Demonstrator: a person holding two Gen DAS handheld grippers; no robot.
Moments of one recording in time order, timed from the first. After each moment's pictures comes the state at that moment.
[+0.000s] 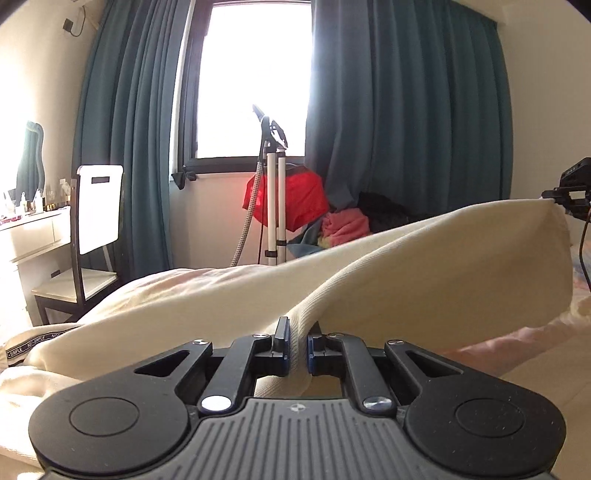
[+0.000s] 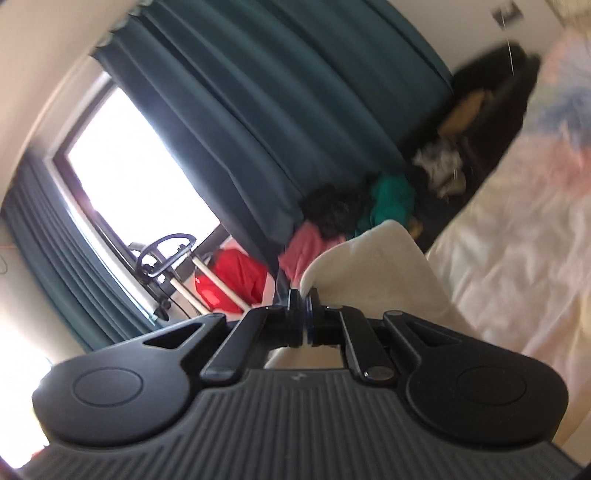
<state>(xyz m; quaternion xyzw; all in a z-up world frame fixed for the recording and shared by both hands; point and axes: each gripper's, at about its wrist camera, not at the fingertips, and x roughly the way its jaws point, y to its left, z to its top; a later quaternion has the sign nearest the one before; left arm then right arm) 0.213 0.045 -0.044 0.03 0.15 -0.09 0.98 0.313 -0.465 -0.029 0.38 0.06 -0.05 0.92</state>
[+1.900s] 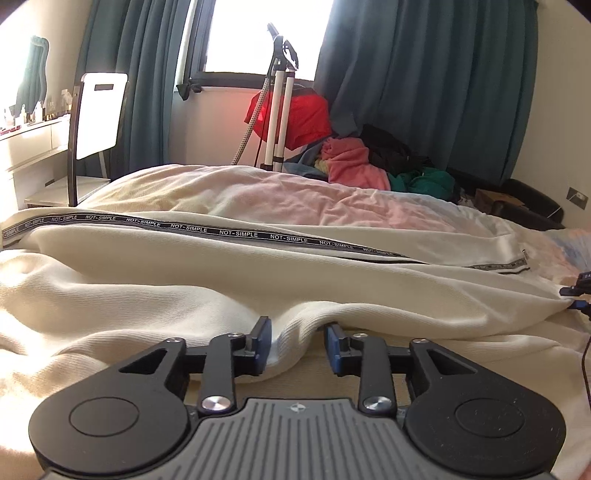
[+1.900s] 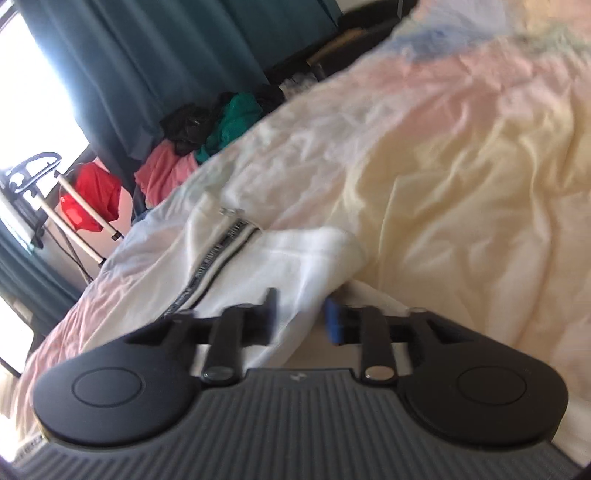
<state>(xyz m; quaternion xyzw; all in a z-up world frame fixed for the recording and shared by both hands) 0.190 0.046 -0.065 -0.04 0.28 -0.08 0.96 0.236 -0.510 -0.147 0.31 0.24 -0.18 0.90</state>
